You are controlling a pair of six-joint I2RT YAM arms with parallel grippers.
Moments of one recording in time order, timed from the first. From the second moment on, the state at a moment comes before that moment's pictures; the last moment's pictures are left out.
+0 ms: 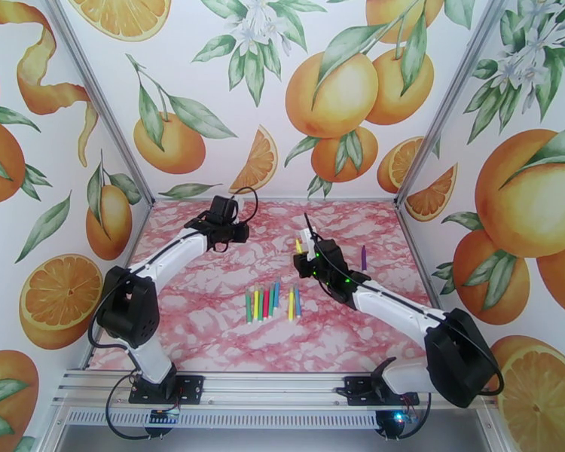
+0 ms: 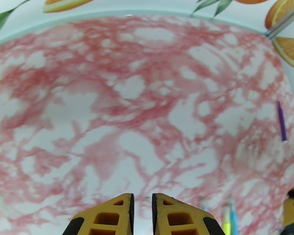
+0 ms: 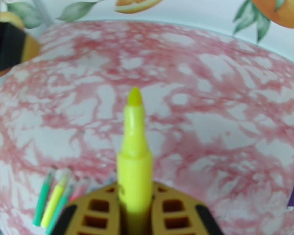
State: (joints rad) left arm -0.39 1.75 1.42 -0.51 0.01 -0.25; right arm 0.55 1.41 0.81 0.02 0.05 0.23
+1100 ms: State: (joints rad) left arm -0.27 1.78 1.35 -0.69 -0.34 -0.17; right arm 0.34 1.63 1.03 -0.35 0.44 0.25
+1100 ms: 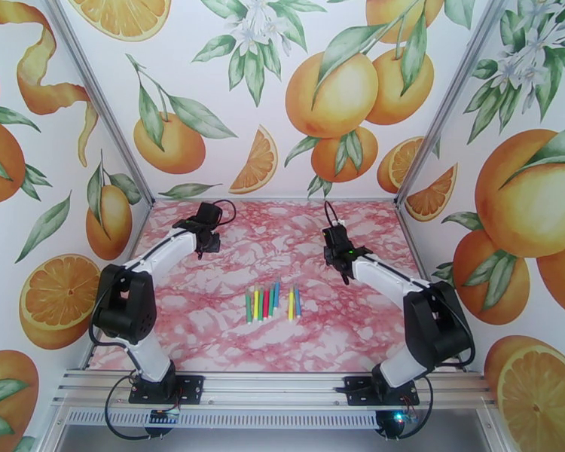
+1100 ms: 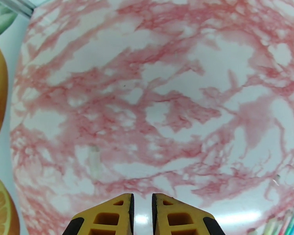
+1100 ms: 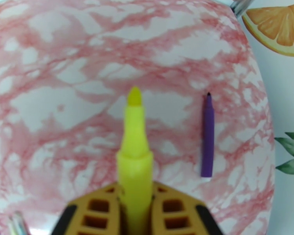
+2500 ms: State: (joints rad) left arm -0.19 1.92 1.31 -0.70 -0.35 -0.16; right arm 0.15 1.89 1.19 -0.47 0.45 0.23
